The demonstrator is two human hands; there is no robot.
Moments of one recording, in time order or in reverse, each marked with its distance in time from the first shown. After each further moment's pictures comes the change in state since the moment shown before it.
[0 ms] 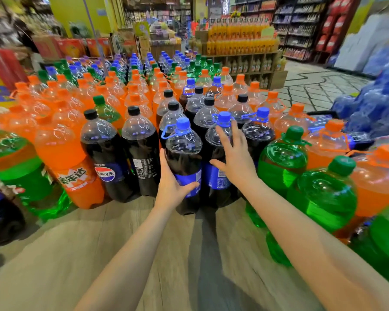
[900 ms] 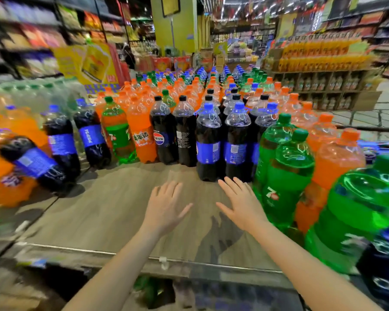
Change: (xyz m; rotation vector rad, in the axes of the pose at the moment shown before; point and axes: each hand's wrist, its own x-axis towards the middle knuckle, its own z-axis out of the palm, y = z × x) left_hand -0.253 0.086 -0.037 1.174 0.087 0.152; right_hand -0.220 0.019 -0.033 0.054 -0.226 -0.407
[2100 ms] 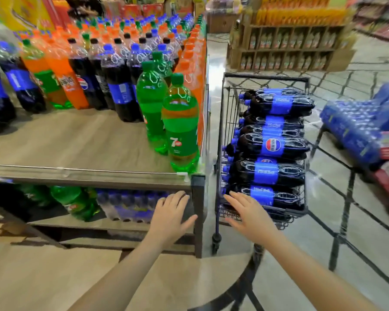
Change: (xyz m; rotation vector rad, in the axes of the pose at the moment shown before) left_hand -0.146 0.451 -0.034 -0.211 -0.260 0.036; right_hand -0.396 0.275 -0.113 0.114 -0.261 0.019
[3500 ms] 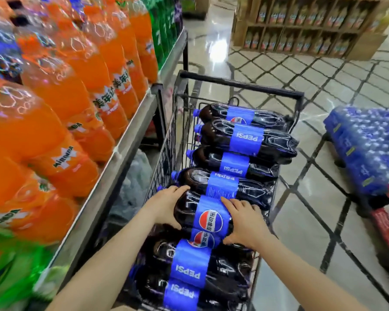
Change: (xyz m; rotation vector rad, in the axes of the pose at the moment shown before) left_hand 0.453 0.088 0.180 -0.244 -0.620 -0.072; right_hand 0.234 0.404 -0.046 -0.228 -0.422 0.078
